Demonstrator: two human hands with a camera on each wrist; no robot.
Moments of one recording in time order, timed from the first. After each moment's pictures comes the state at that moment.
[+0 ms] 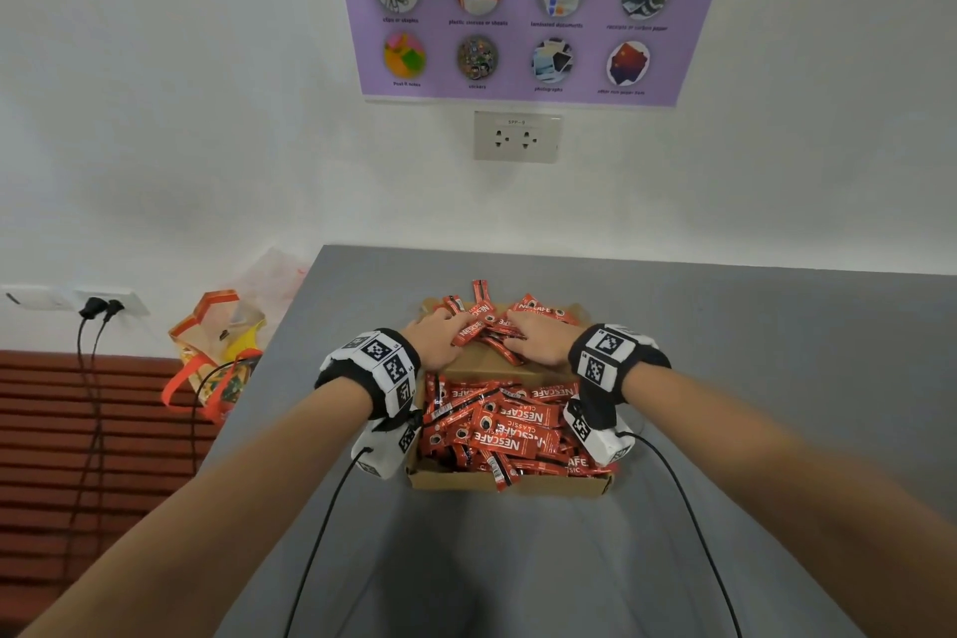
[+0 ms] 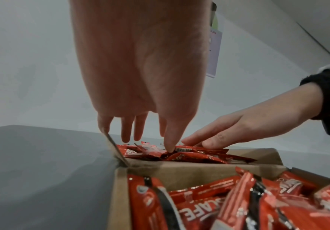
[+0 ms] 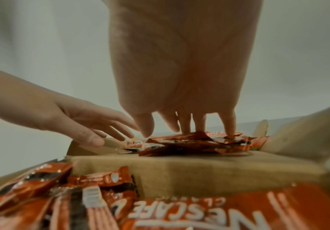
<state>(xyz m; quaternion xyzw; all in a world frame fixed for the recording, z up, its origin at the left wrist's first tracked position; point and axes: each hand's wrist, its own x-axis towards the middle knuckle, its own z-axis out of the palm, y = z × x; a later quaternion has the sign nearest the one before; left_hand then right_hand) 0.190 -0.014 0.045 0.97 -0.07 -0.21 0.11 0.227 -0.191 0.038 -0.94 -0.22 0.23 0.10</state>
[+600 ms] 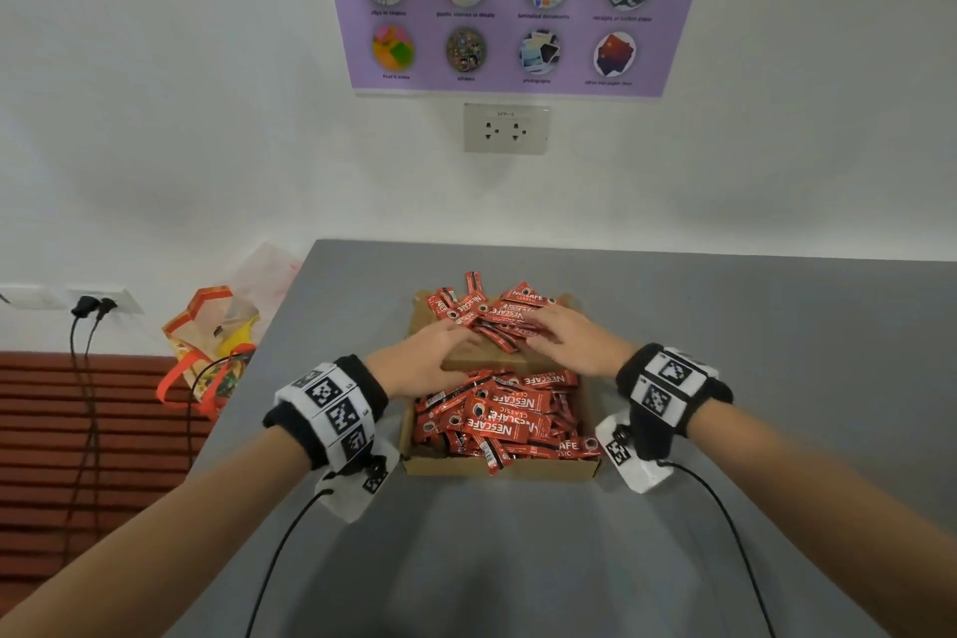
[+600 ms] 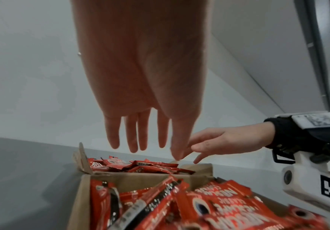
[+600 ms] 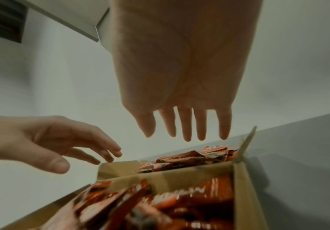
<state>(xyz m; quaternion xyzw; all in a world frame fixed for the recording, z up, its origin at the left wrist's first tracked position) 0.135 -0.017 0.063 0.95 -0.19 -0.15 0.20 0.188 -0.236 0.051 -0.94 -0.26 0.15 0.18</state>
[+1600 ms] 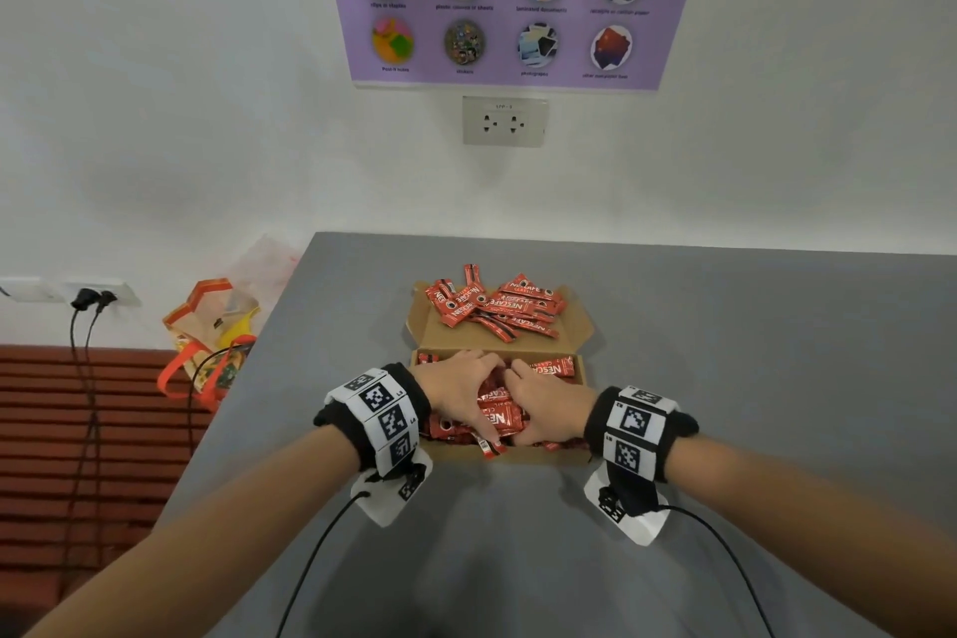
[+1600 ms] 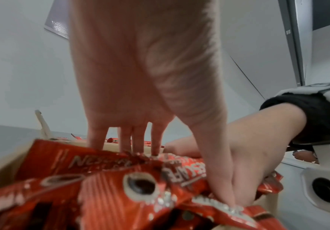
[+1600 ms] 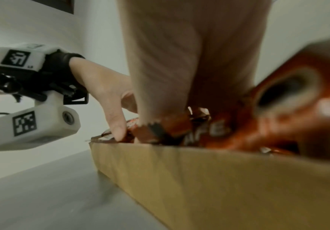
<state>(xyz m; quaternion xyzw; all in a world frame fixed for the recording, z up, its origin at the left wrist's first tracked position) 0.119 -0.055 0.046 0.94 -0.20 -0.26 0.13 0.123 -0.210 0.028 -0.92 -0.32 0.22 0.06</state>
